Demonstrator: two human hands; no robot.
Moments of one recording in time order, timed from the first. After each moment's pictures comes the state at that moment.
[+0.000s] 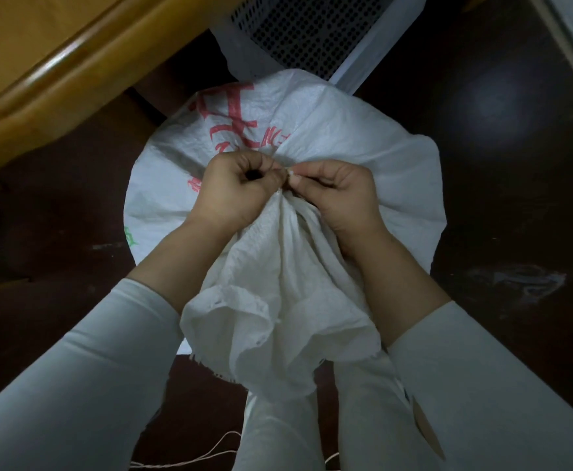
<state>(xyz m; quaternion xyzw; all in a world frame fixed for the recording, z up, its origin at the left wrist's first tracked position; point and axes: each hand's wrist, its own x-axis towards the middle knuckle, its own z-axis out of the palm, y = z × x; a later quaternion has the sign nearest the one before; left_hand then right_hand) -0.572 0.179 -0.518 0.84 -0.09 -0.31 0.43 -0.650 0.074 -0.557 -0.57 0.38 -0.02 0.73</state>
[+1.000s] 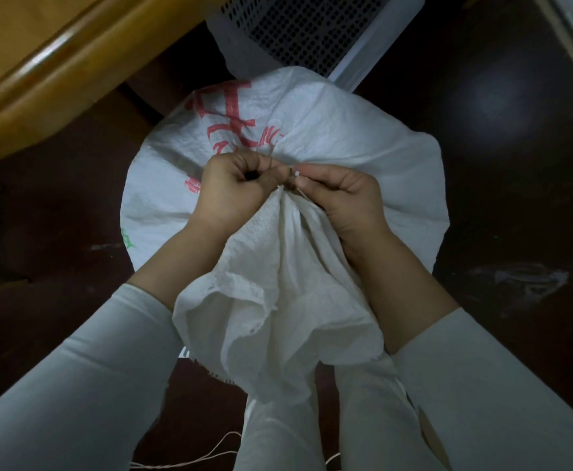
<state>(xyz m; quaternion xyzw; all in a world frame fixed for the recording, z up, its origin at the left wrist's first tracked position) -0.575 0.175 -0.517 0.83 -0.08 -0.31 0.45 -0.658 0.070 -0.552 -0.49 0.41 -0.01 0.77</state>
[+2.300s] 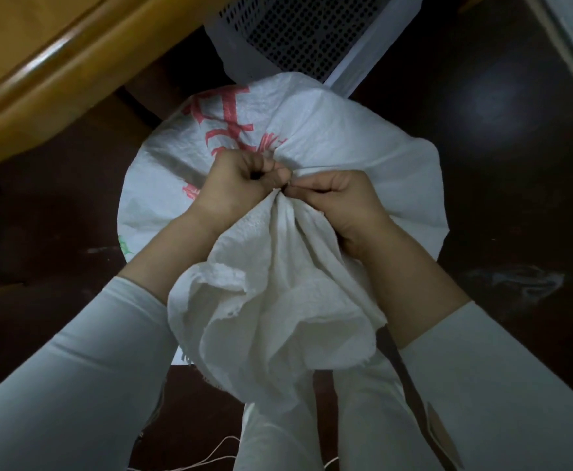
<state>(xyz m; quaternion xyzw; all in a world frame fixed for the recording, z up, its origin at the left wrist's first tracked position) -0.563 0.167 -0.517 0.83 -0.12 -0.38 0.38 -0.651 0.063 -0.543 -0.51 0.40 0.09 0.76</state>
